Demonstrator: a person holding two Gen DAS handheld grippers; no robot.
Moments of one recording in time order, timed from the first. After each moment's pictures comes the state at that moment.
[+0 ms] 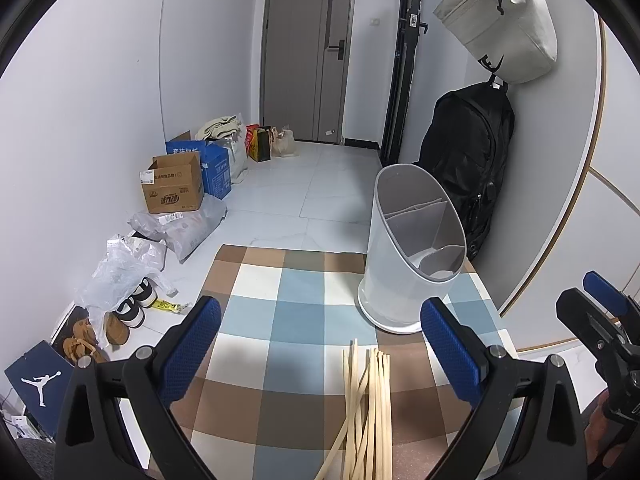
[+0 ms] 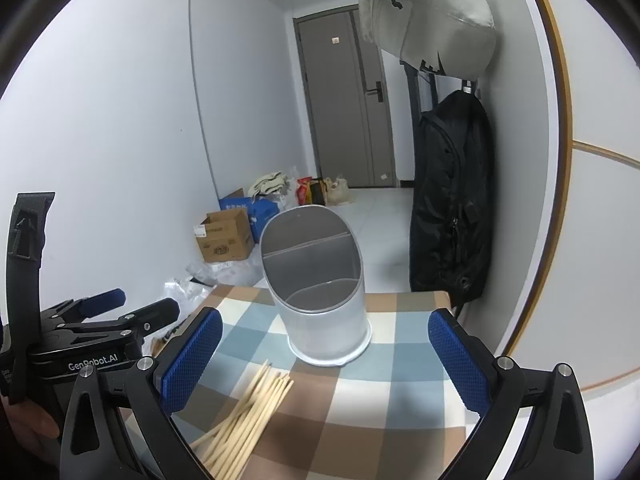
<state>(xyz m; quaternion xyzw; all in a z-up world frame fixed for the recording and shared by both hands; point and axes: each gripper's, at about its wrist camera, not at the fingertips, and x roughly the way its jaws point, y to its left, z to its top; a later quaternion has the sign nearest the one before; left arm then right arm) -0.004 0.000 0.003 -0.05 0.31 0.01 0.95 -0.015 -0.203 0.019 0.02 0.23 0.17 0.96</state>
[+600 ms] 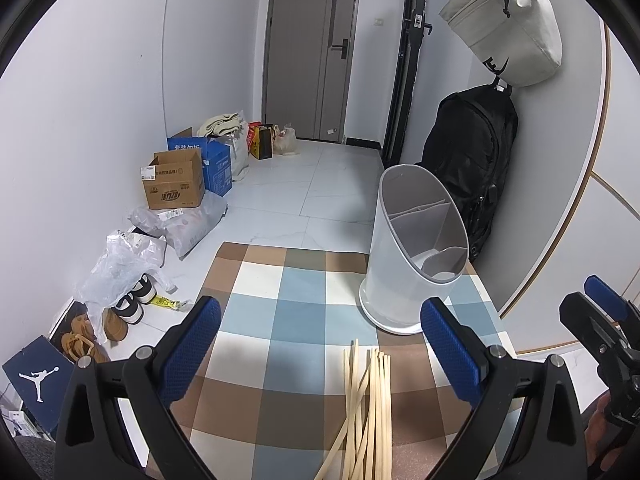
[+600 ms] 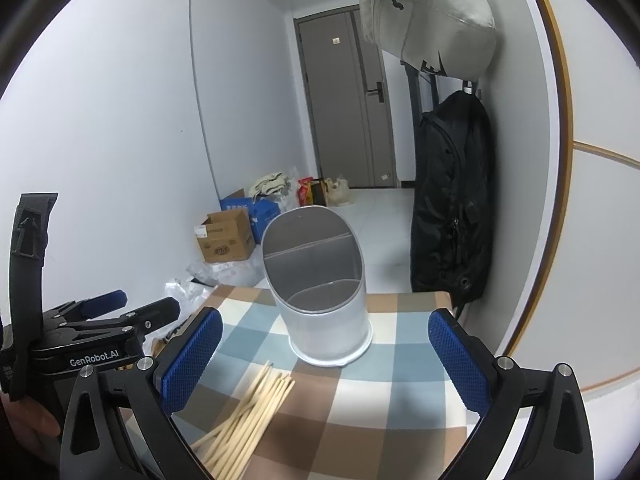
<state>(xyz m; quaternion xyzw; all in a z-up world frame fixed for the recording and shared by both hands) -0.001 0.002 -0.002 -0.06 0.31 0.01 0.95 -0.016 -0.202 0.019 0.02 0.23 0.17 0.96</state>
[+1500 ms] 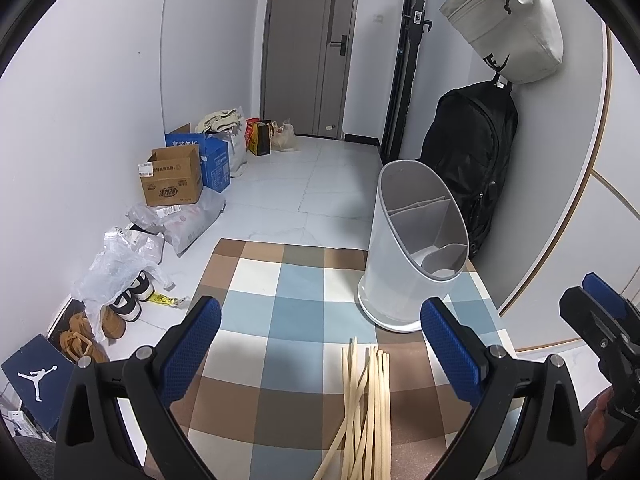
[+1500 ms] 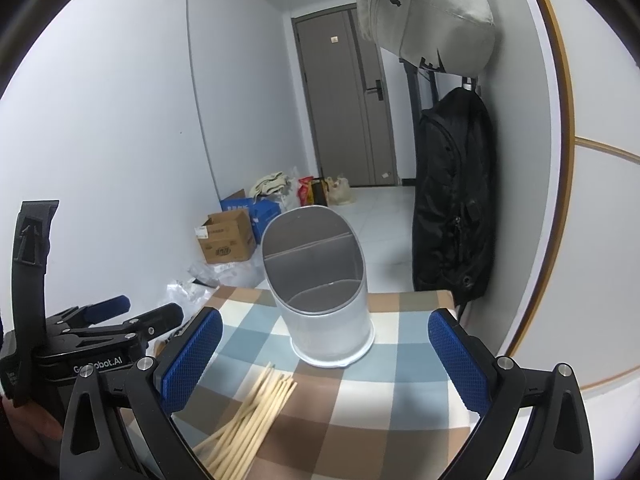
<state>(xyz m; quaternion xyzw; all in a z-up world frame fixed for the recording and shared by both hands) 0.000 0.004 -0.004 -0.06 0.32 0.00 0.95 -0.014 -0.204 0.020 0.03 0.23 0.17 0.96</state>
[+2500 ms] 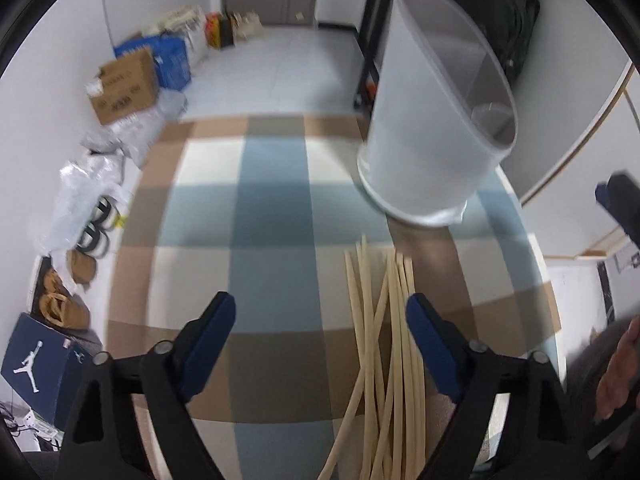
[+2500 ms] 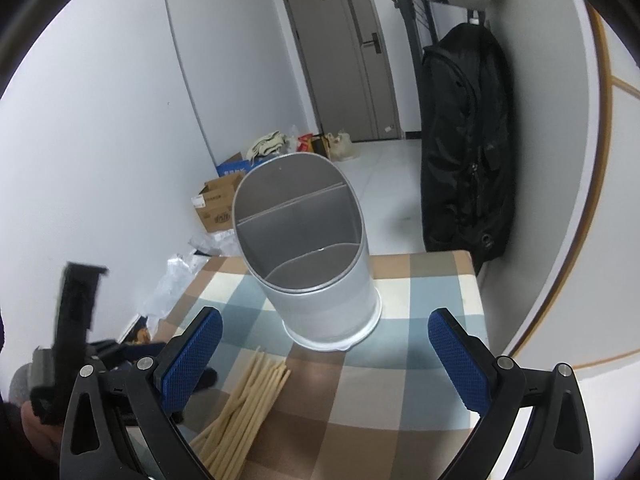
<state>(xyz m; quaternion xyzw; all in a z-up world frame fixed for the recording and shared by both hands) 0.053 0.005 -0.084 -0.05 0.53 -0.06 0.84 0.045 -0.200 -0.016 0.05 0.32 0.18 0.93</state>
